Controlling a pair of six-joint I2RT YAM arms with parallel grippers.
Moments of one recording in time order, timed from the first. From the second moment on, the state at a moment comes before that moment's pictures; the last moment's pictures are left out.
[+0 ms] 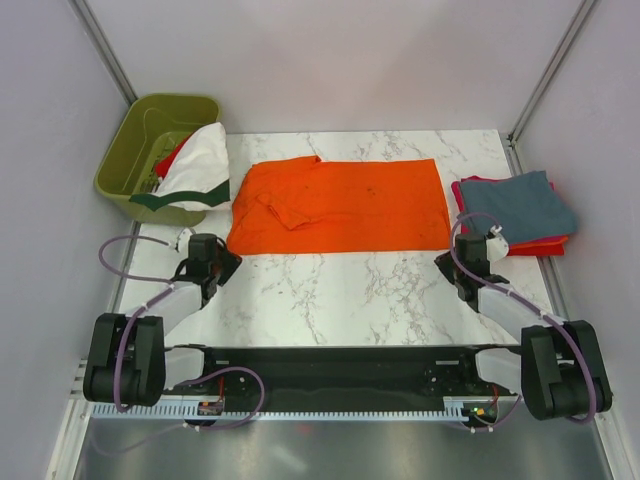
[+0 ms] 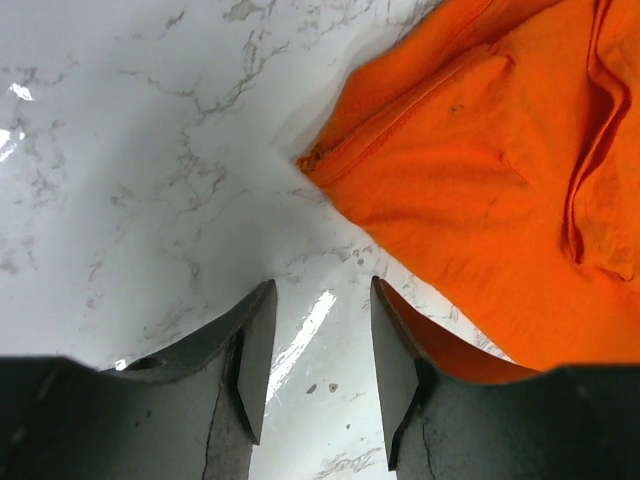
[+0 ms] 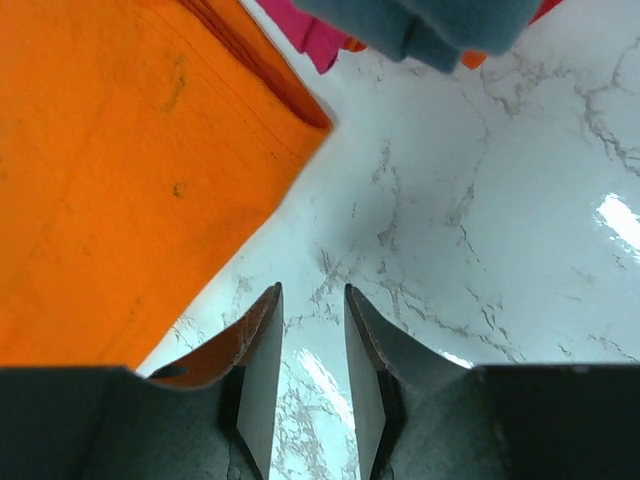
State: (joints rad) left arm -0.07 1.22 0.41 0.05 -0.13 -0.89; right arm 0.11 1.18 0.40 0.02 0.23 0.94
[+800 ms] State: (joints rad) left arm -0.07 1.25 0.34 0.23 -0.16 -1.02; right arm 0.11 1.45 0.43 0.33 0.31 1.09
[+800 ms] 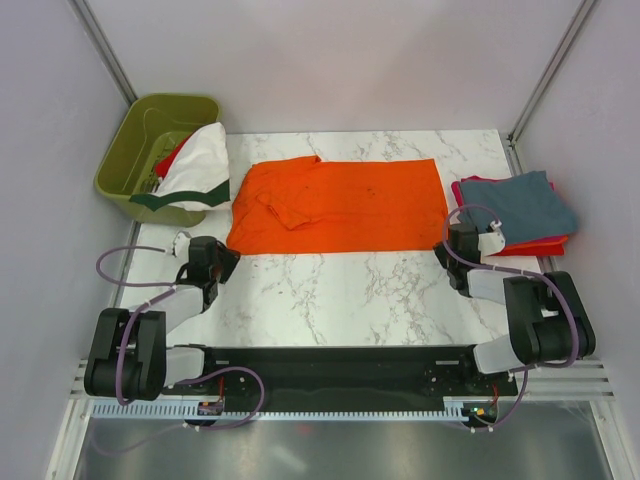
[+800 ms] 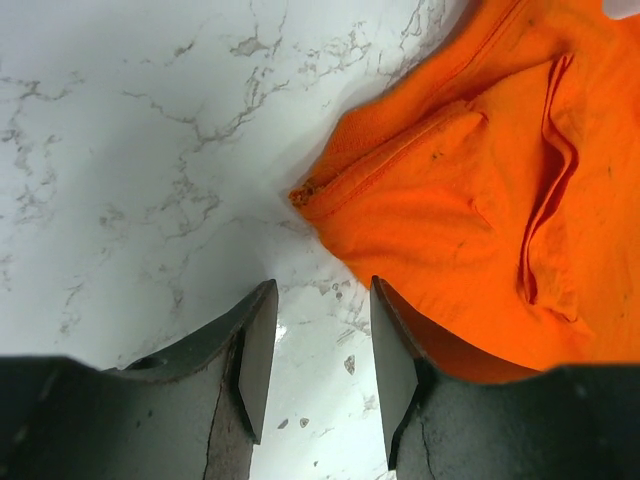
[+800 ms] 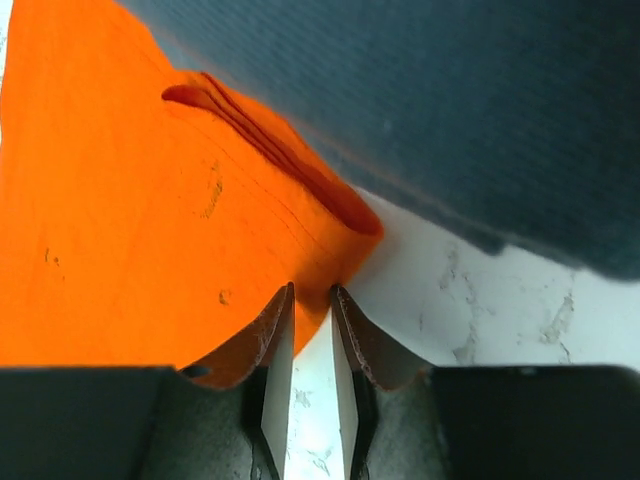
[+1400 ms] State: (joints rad) left arm -0.07 1.32 0.32 0.34 -0.21 -1.11; right arm 0.11 1.37 0.42 0.30 0.32 1.07
